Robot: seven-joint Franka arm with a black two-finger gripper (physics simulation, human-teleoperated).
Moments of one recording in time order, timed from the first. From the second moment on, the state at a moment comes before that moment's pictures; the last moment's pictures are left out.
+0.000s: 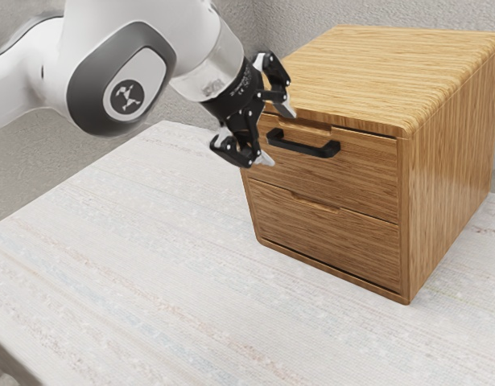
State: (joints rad) arm -0.20 -0.08 0.01 -1.58 0.08 2.07 -1.78
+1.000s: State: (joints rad) arm -0.18 0.01 0.05 -1.61 -0.02 2.23 -1.73
